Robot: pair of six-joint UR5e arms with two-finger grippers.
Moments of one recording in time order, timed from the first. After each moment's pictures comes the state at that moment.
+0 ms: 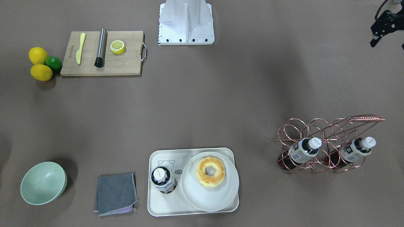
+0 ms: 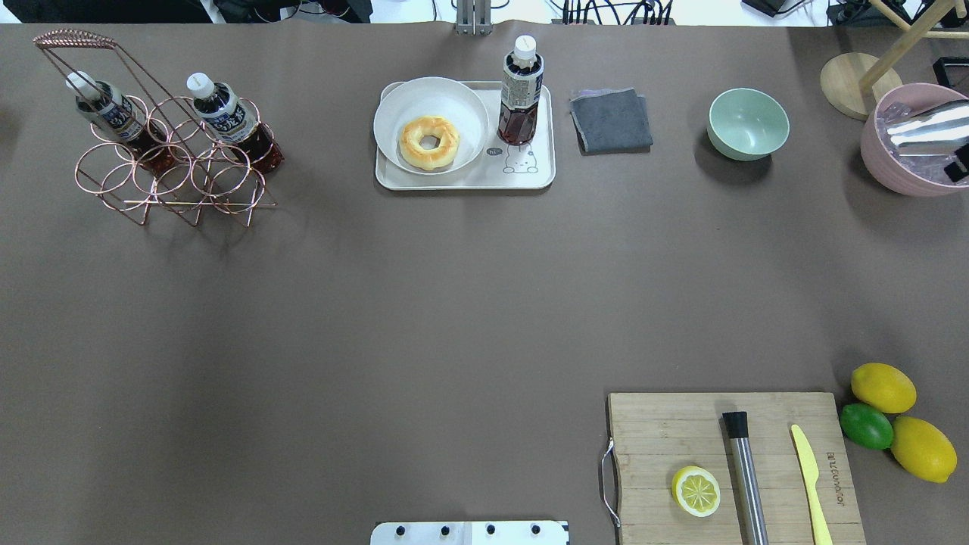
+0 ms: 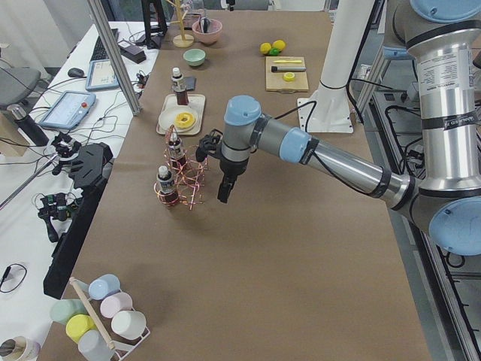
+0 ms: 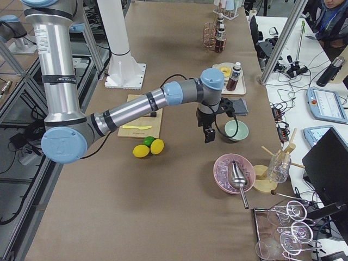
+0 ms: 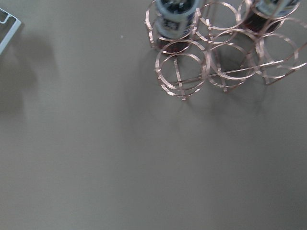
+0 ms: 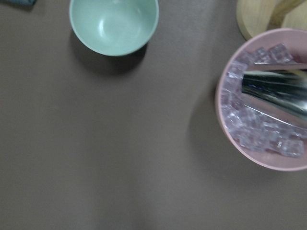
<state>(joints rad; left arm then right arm) -1.40 -1.39 -2.15 -1.54 -2.25 -0.10 1.39 -1.48 1.91 -1.81 2.27 -0.05</state>
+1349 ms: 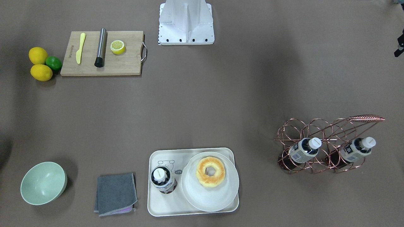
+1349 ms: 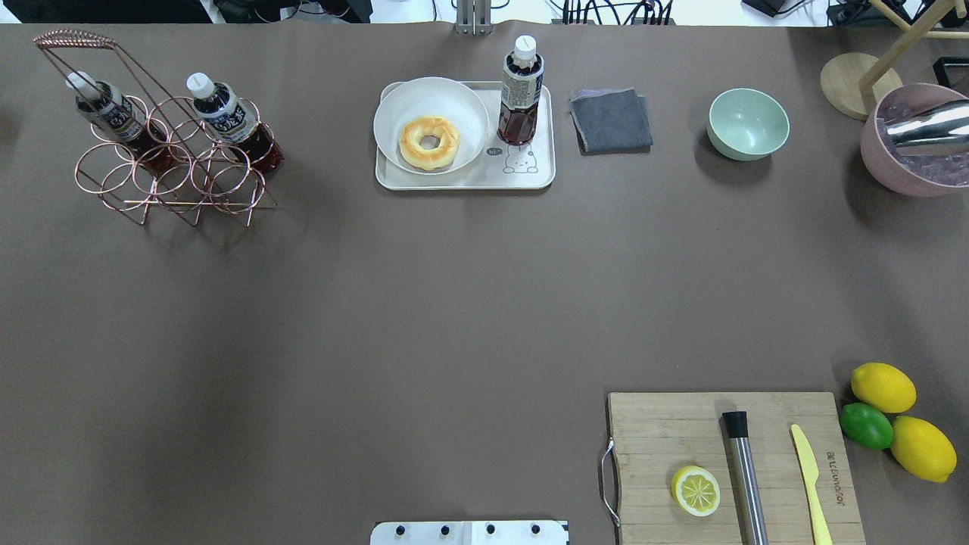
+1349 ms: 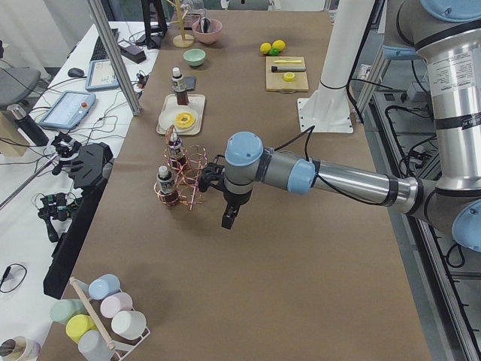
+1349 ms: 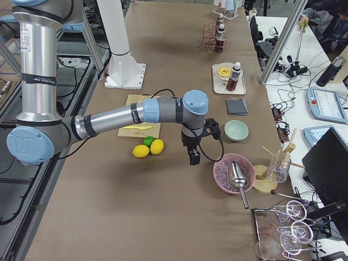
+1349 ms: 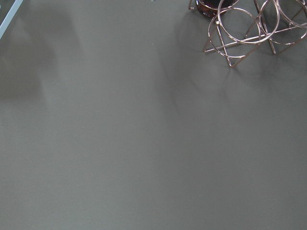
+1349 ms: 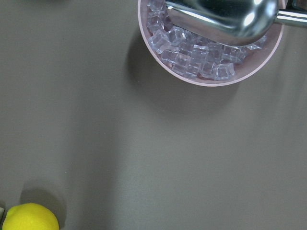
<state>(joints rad) -1.48 -1.33 -2.01 -1.64 -2.36 0.04 1.52 -1.64 1.92 -1.80 2.28 -0.25</state>
